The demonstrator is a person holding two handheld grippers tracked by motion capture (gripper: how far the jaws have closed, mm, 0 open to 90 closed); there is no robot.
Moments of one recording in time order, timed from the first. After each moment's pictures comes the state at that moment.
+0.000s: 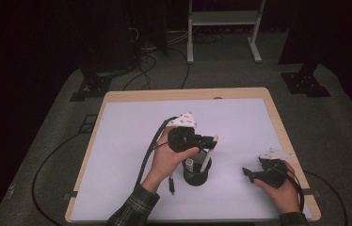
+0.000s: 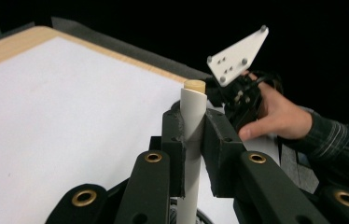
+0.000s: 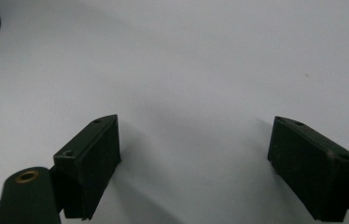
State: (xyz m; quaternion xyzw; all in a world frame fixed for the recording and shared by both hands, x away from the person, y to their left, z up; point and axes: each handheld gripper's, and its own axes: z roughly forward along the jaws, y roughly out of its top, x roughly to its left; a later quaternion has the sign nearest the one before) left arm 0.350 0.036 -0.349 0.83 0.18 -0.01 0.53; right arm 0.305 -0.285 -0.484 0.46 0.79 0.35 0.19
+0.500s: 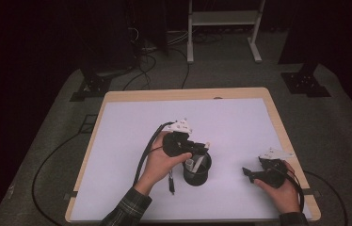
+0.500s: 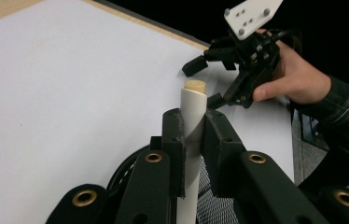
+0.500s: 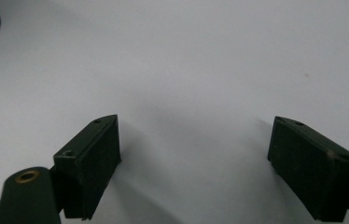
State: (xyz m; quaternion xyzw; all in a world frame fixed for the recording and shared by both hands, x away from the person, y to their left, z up) left arm 0.349 0.051 -0.370 0.85 0.19 -0.01 0.48; right arm 0.305 -0.284 -0.484 0.46 0.79 0.35 0.19
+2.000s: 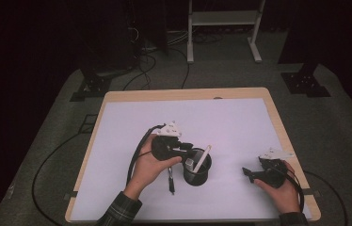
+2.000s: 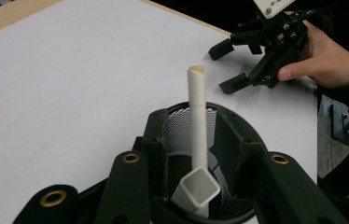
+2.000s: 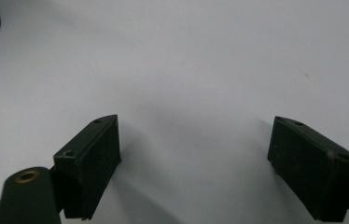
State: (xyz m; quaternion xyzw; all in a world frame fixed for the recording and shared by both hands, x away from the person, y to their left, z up) left arm 0.338 0.086 -0.366 0.86 0.22 0.04 0.46; right arm 0.305 -0.285 -0.484 0.46 0.79 0.35 0.19
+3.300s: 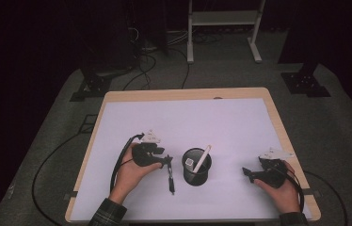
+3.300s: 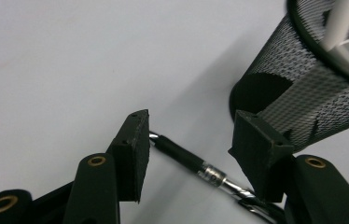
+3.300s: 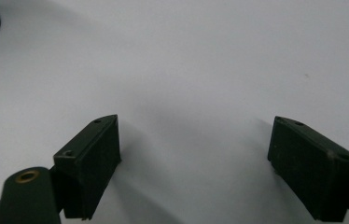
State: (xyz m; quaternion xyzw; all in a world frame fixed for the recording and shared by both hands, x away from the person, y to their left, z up) left arm 0.348 0.138 -0.421 0.87 0.32 0.08 0.37; right arm 0.305 -0.285 -0.484 0.46 0.79 0.35 0.19
